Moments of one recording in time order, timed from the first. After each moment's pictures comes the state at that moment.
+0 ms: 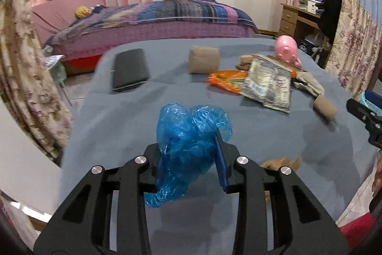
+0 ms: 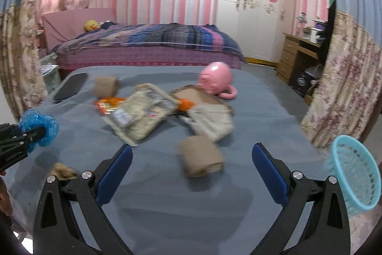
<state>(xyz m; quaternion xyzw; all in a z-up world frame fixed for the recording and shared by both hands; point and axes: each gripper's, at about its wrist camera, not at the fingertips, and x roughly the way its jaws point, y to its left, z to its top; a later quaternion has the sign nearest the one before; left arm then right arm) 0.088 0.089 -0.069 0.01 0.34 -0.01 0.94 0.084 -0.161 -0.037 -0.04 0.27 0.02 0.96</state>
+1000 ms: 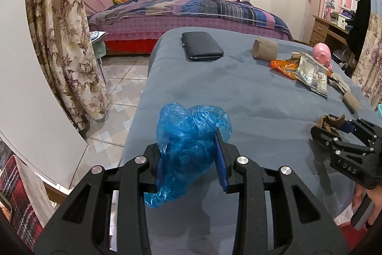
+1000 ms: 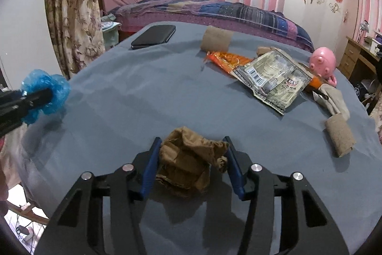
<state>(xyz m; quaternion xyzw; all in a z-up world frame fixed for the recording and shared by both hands) 0.030 0.174 -0.089 -0.03 0.34 0.07 0.94 0.081 -0.038 -0.100 -0.08 0.33 0.18 0.92</state>
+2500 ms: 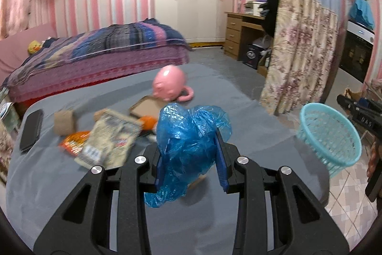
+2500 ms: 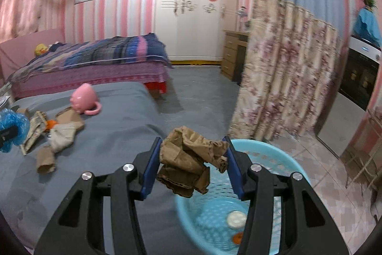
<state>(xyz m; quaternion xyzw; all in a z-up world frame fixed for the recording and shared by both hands) 0.117 -0.179 -0.015 0.05 0.28 -0.16 0.95 0.056 -0.476 -0.005 0.01 0.24 -0.15 0.96</state>
